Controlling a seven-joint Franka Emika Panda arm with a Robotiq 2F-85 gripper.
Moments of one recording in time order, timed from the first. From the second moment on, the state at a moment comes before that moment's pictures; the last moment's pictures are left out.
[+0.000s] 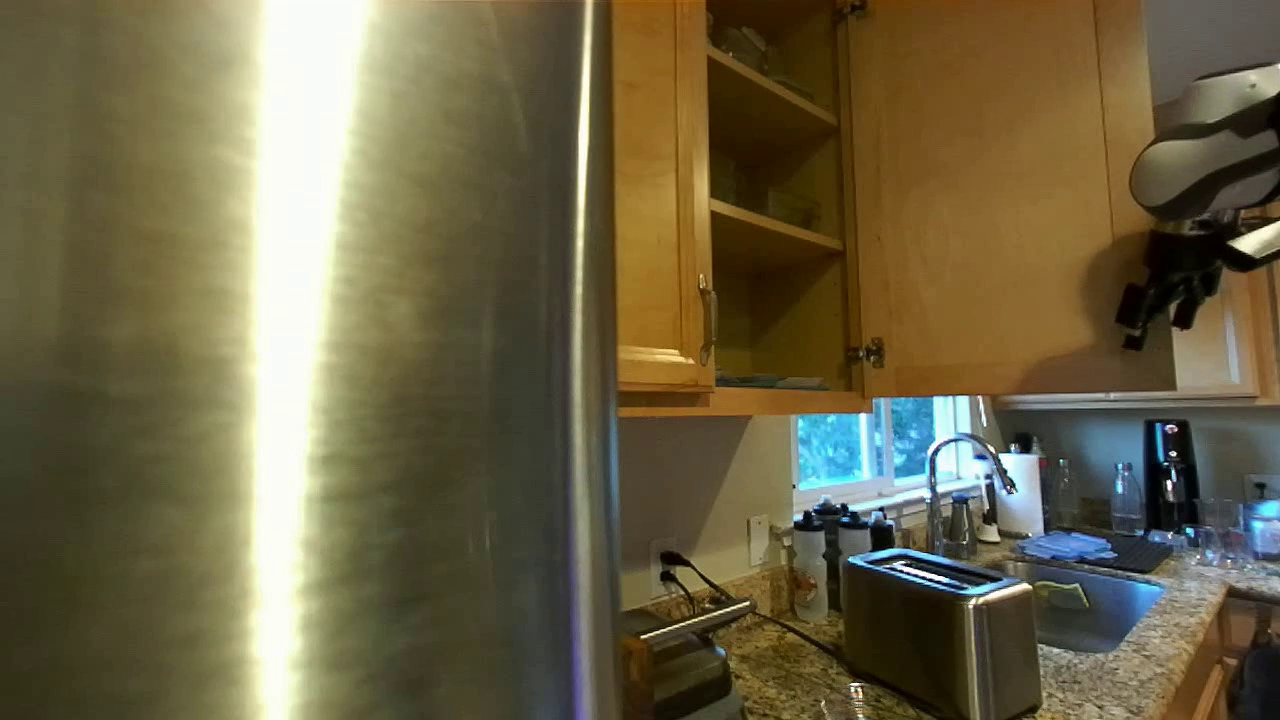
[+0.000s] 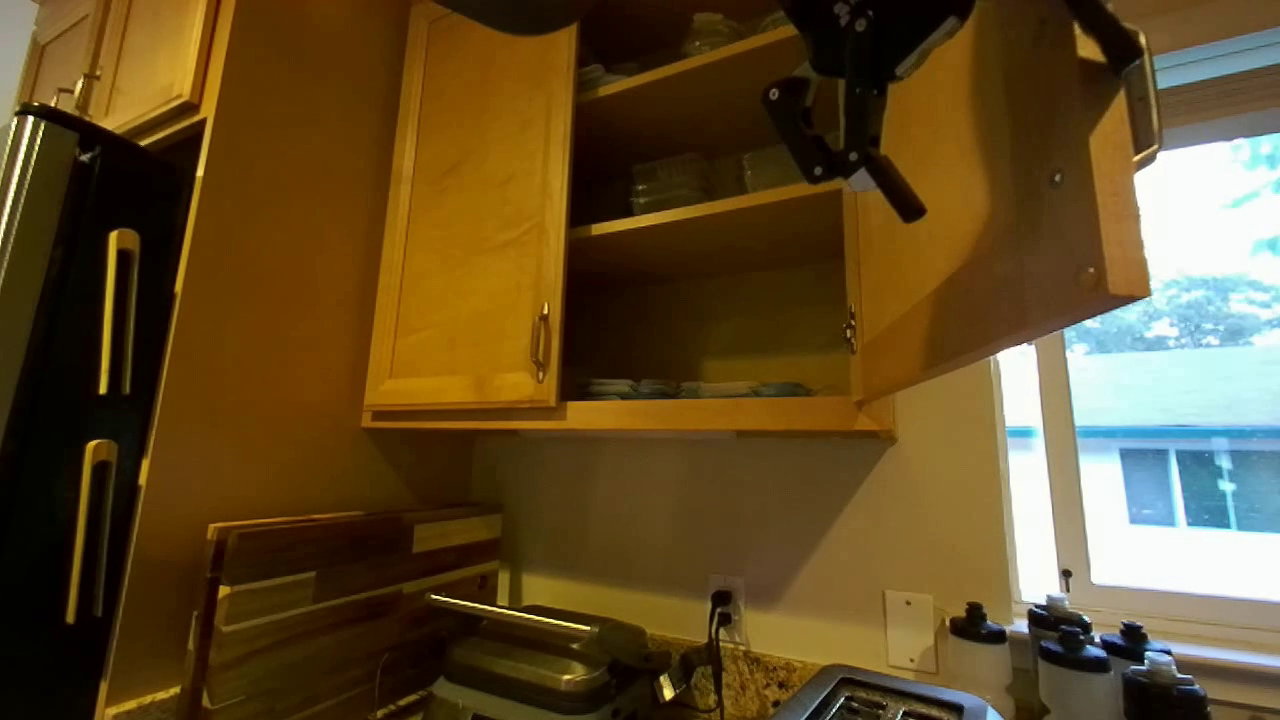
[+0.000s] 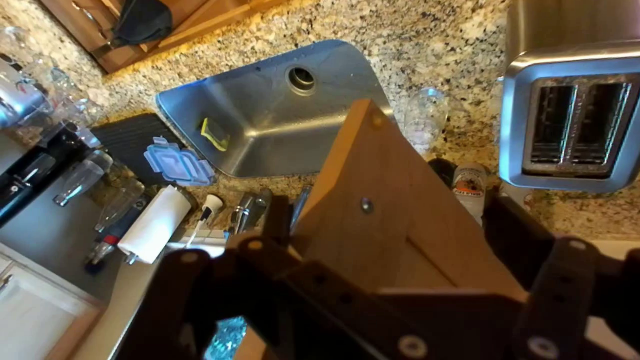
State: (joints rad) arm -0.37 -0.53 -0.51 -1.95 -0.37 2.12 -0.42
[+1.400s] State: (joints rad) arm -0.39 -0.68 -0.43 -2.07 -0.43 2.11 -0.58
